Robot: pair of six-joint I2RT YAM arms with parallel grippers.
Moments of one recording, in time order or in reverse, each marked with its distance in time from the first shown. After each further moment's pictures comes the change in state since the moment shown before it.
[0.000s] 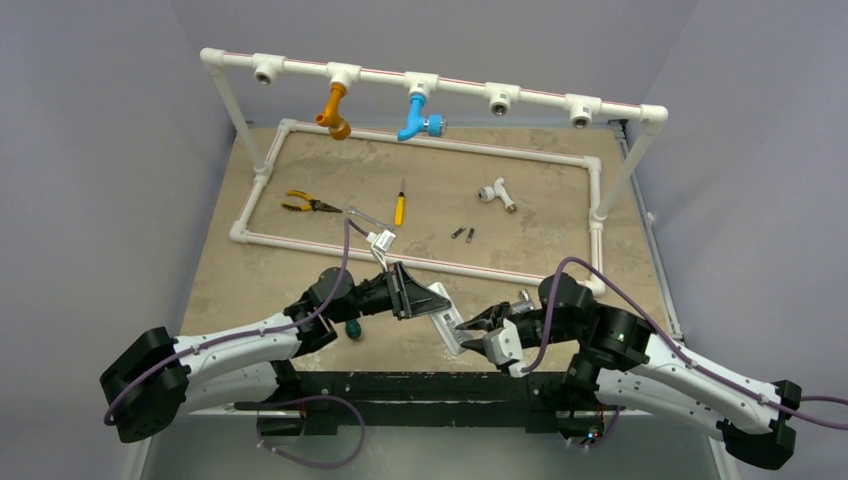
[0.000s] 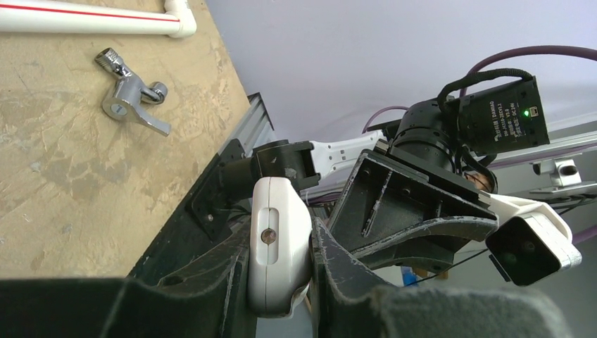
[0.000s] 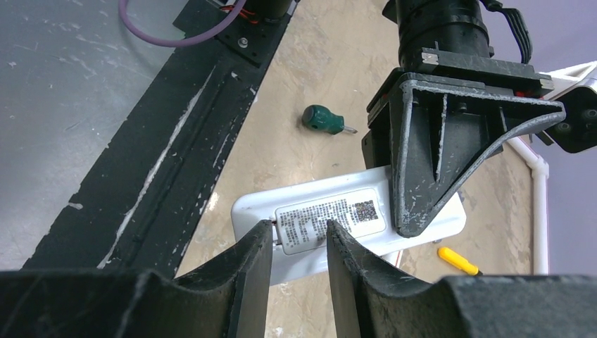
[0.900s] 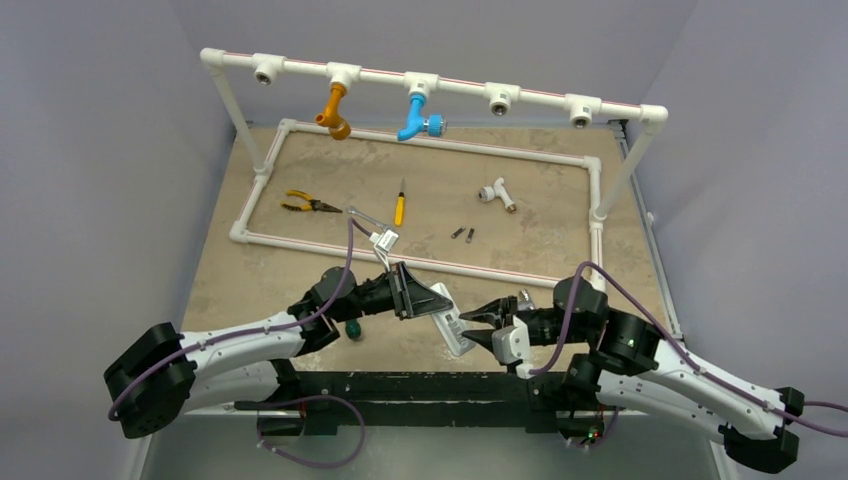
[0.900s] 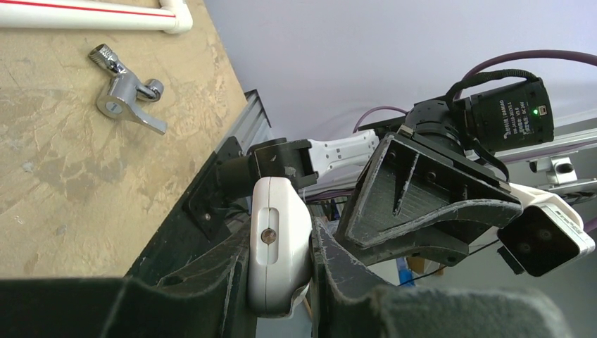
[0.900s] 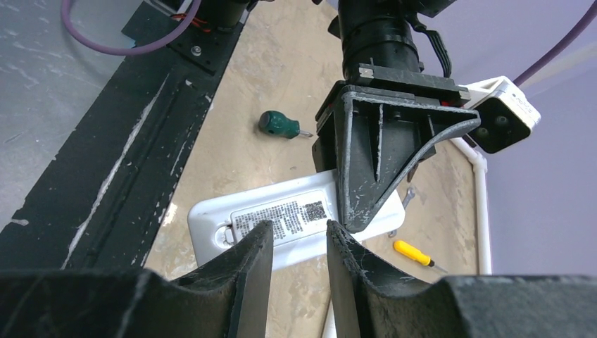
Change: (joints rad) left arm 0.003 0.036 0.000 0.044 0.013 -0.013; right arm 0.000 -0.064 -0.013 0.061 0.072 -0.002
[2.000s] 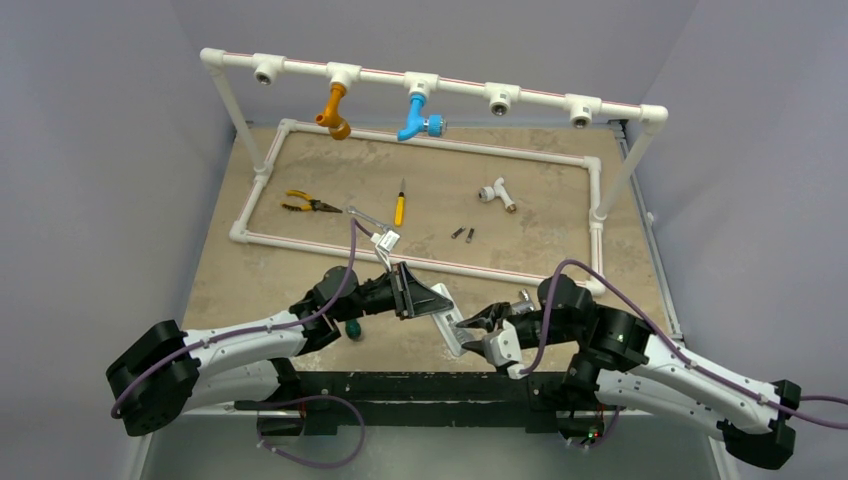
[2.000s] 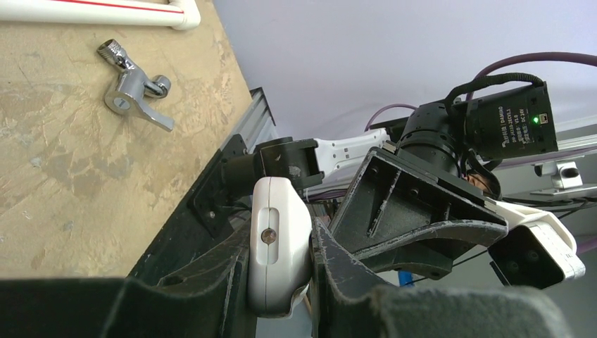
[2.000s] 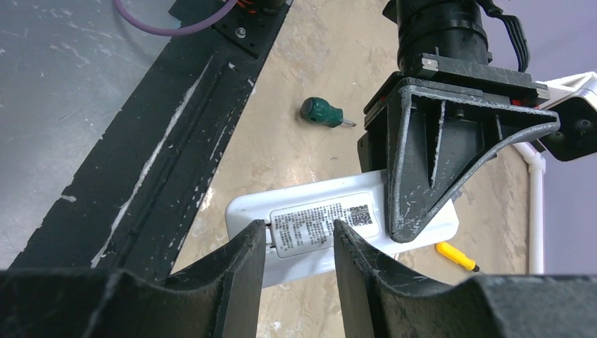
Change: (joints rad) left arm 0.000 0.021 0.000 0.002 0.006 -0.007; right arm 0.000 0.061 0.000 -0.063 -0.055 -0.015
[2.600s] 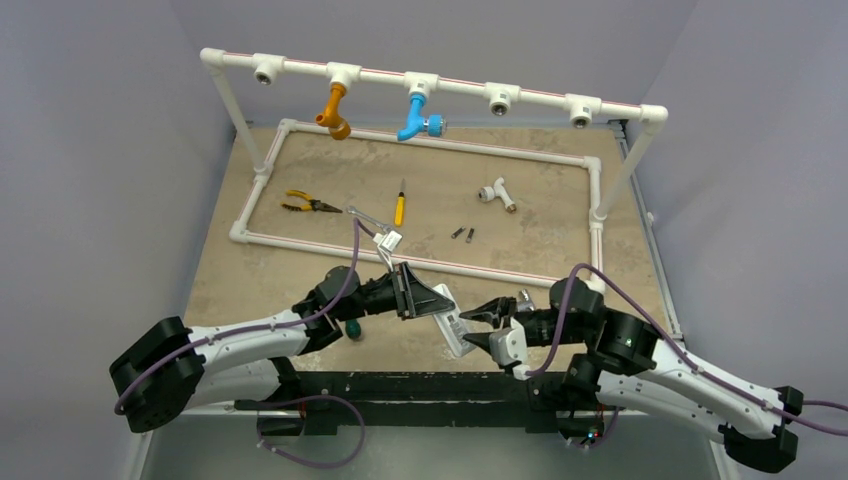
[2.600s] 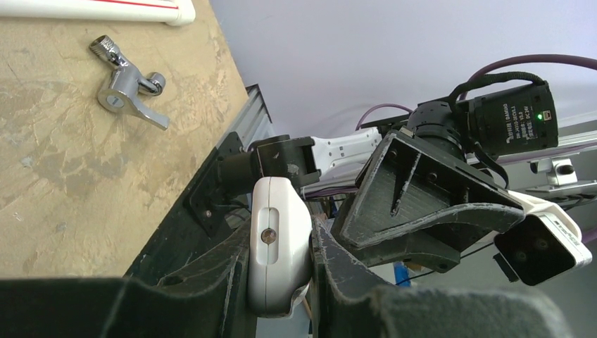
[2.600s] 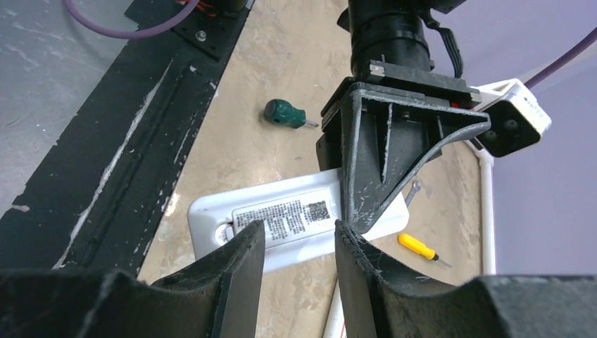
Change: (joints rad) left arm 0.002 0.024 0.000 0.032 0.006 -0.009; right arm 0.001 -0.059 -0.011 0.037 0.066 -0.009
